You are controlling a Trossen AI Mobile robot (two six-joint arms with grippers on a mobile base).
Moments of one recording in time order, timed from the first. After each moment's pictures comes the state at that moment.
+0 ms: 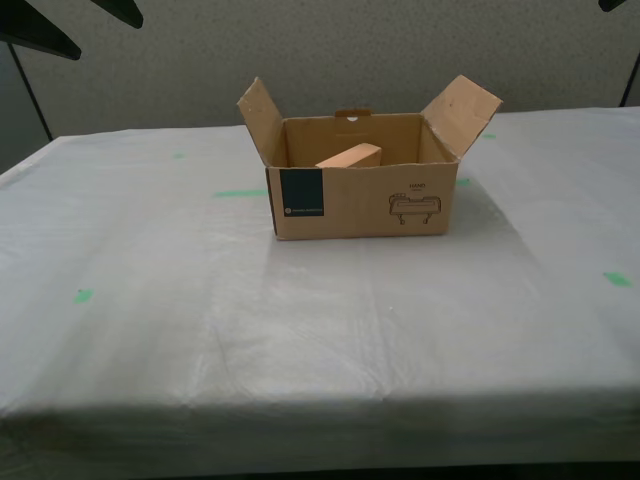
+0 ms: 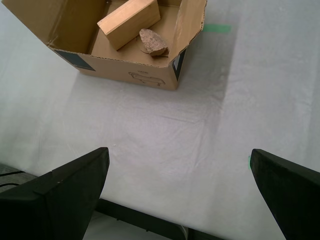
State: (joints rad) arm 0 0.28 0.89 0.97 -1.05 -0.16 0.14; arm 1 -0.47 0.94 0.90 -0.78 0.14 -0.34
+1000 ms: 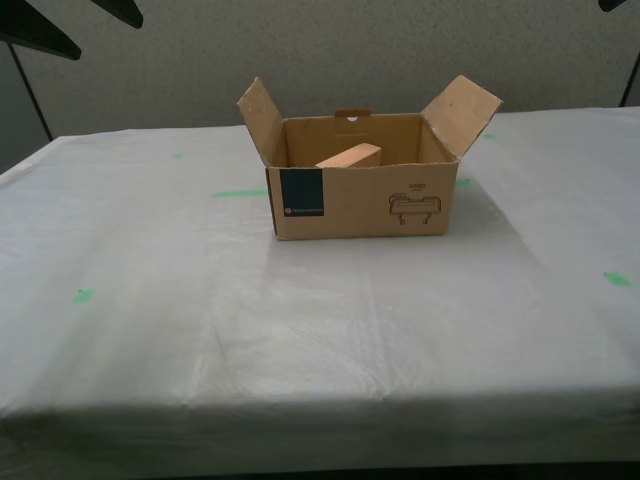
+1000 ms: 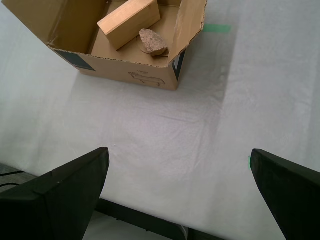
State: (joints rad) arm 0 0.28 0.89 0.97 -1.05 -0.16 0.14; arm 1 -0.47 0.94 0.90 -0.78 0.14 -0.34
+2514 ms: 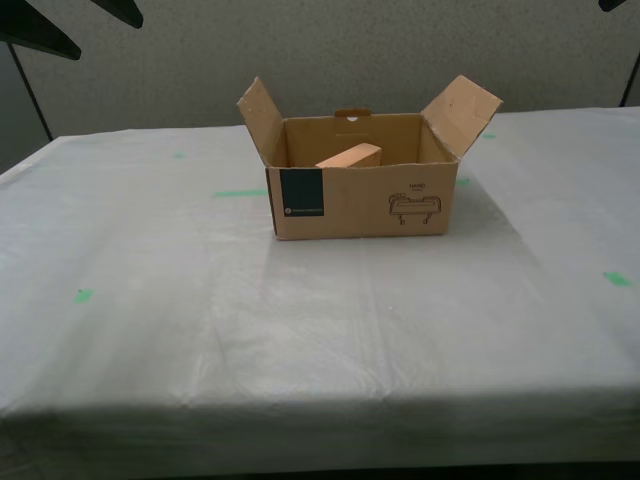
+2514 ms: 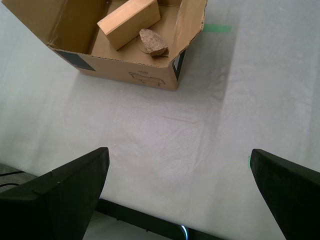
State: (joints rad) arm 0 0.27 0.89 0.97 -1.05 -0.16 0.14; arm 1 -0.47 0.94 0.90 -0.78 0.14 -0.34
